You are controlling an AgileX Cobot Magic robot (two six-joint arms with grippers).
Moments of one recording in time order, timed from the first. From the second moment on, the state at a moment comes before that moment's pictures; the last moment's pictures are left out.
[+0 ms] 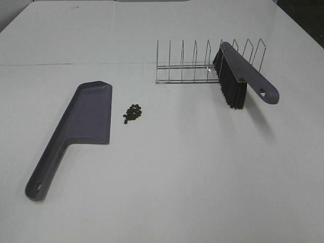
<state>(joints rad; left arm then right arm) 0.02 0.00 -0.50 0.18 1.06 -0.20 -0.06 0.00 -0.51 0.05 1.07 -0.06</state>
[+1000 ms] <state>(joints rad) 0.02 0.00 -0.50 0.18 1.06 -0.20 -0.06 0.00 -0.51 0.05 1.07 -0.06</state>
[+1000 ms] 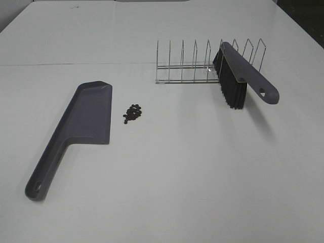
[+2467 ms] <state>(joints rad) 0.02 0.00 -0.50 0.18 1.06 -0.20 -0.06 0.00 -0.51 0.05 1.07 -0.06</state>
